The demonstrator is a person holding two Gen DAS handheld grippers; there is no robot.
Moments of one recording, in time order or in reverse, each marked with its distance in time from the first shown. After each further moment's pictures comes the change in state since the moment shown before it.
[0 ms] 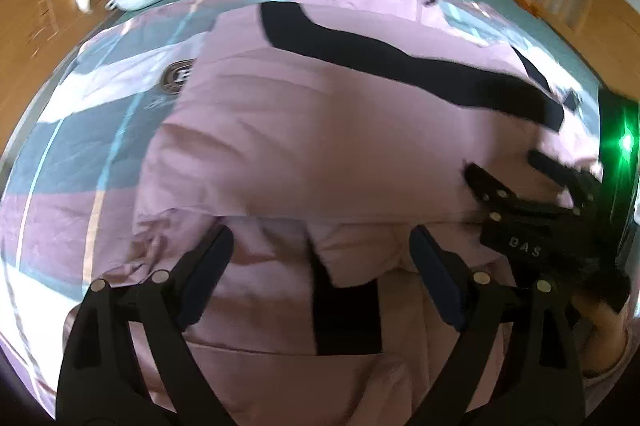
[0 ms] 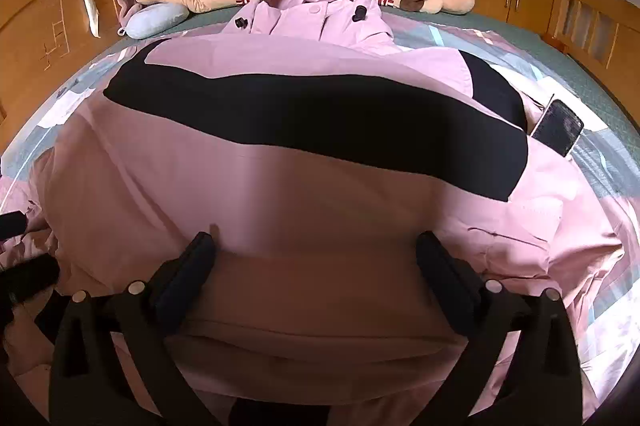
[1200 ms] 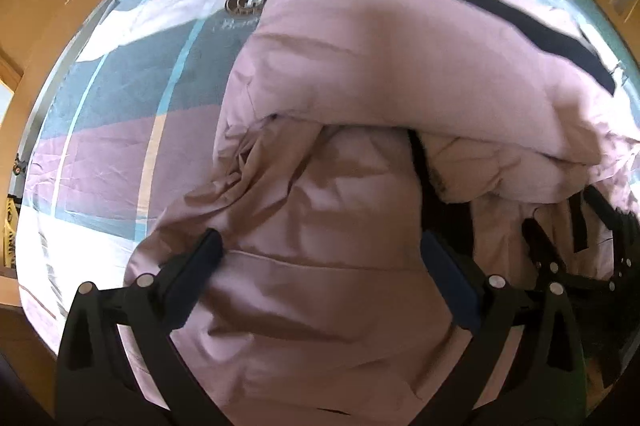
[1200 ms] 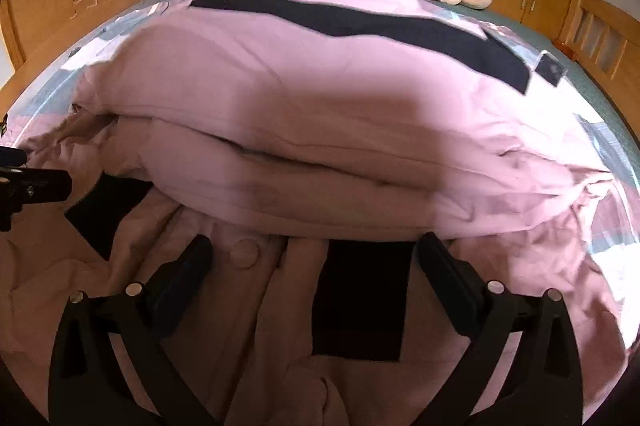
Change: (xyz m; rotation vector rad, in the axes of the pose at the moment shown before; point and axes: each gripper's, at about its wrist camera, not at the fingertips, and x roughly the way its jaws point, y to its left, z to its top) left arm -0.017 0.054 -0.022 -0.094 0.204 0.113; right arm -0.053 0.038 -0.053 -0.062 0.037 0.015
